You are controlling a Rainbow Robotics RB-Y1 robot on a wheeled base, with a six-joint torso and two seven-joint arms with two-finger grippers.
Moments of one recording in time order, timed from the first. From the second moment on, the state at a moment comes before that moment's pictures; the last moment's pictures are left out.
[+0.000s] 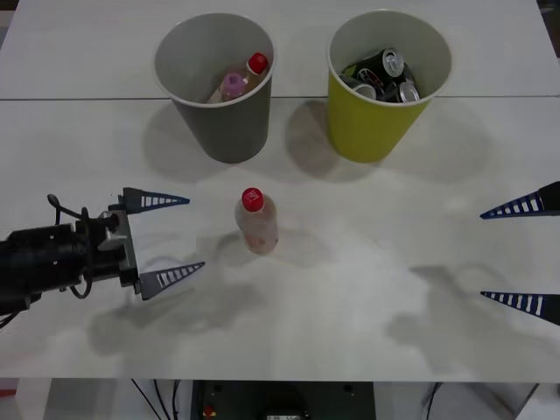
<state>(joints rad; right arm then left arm) 0.26 -1.13 -0.26 -2.01 1.31 -1.13 -0.09 -0.11 0.71 -0.12 -1.47 -1.09 -1.08 -0.37</state>
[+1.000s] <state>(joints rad) 0.26 -1.13 -0.26 -2.01 1.31 -1.13 -0.09 -0.20 0.42 -0.12 -1.39 -1.28 -1.03 -0.35</state>
